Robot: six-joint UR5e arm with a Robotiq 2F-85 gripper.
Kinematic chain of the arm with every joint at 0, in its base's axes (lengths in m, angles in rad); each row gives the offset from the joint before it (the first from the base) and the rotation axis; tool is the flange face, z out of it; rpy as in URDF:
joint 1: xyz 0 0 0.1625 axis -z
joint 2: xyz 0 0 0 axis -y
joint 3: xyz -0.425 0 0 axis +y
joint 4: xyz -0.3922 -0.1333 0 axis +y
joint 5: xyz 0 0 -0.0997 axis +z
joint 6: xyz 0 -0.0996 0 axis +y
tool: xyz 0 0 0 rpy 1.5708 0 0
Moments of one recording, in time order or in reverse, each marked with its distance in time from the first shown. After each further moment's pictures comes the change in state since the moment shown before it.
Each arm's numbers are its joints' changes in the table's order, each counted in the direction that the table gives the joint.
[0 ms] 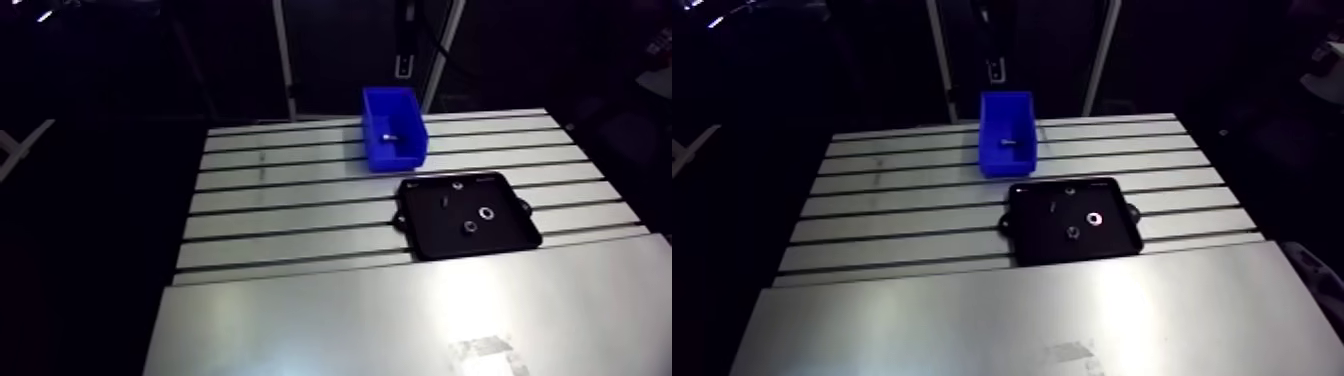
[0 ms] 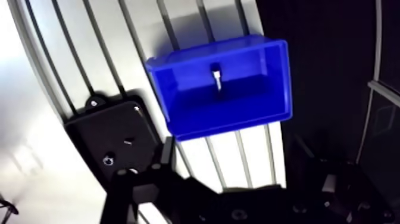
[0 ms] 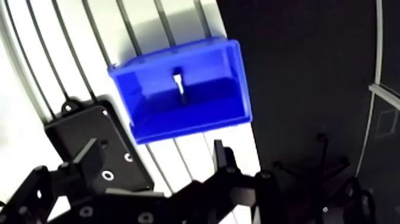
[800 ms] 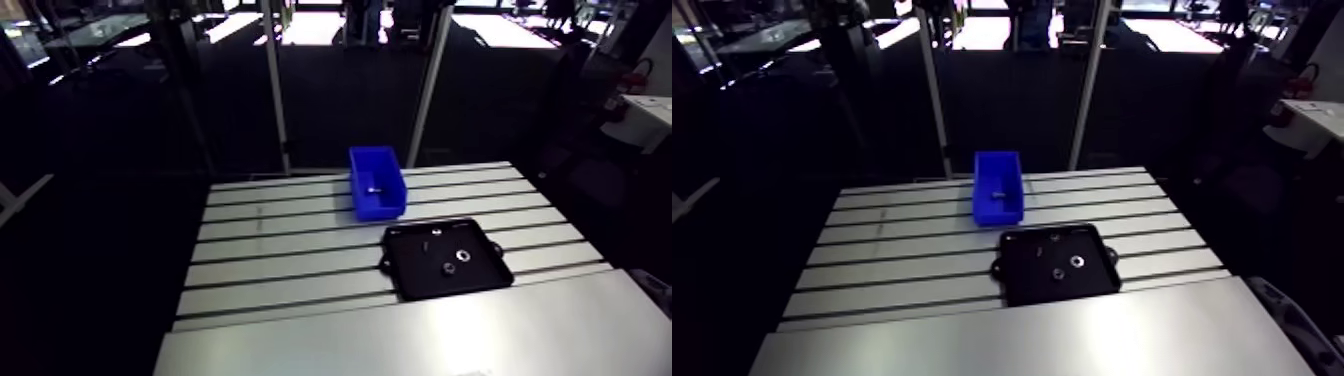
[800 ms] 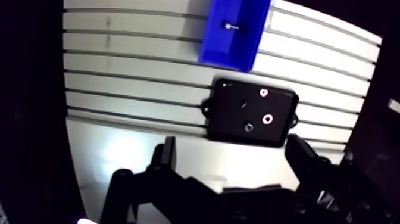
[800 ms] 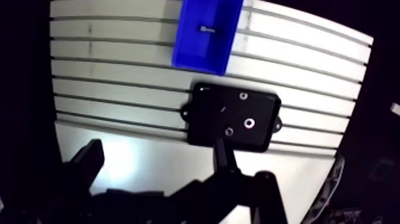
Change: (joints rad) arm 0.033 -0.195 0.169 -0.427 -0.120 -1.089
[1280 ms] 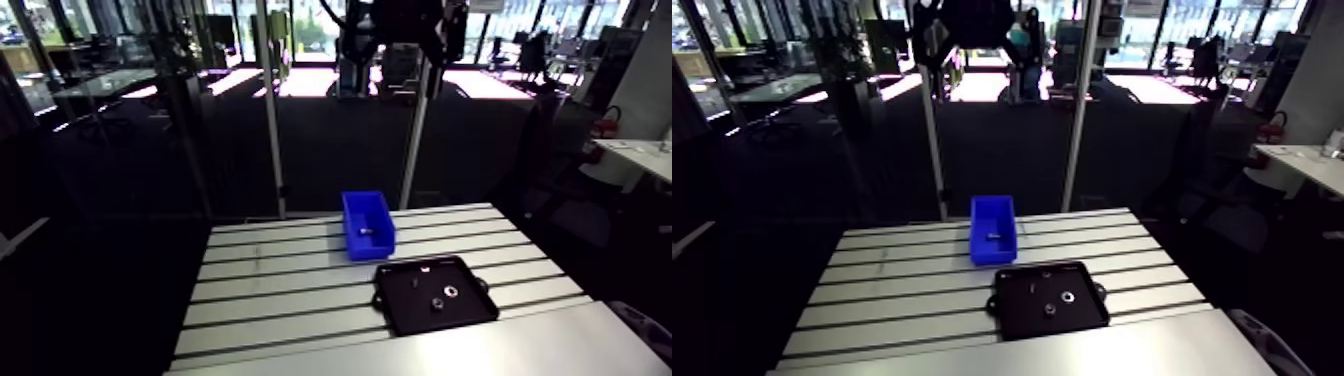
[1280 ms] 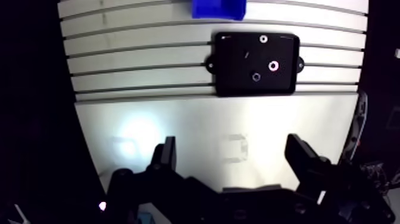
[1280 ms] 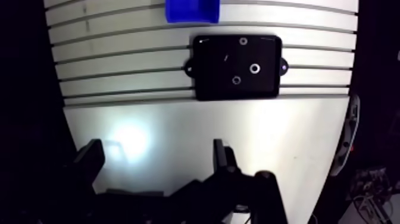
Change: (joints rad) arm 0.016 -0.158 -0.110 -0.086 0.021 -0.146
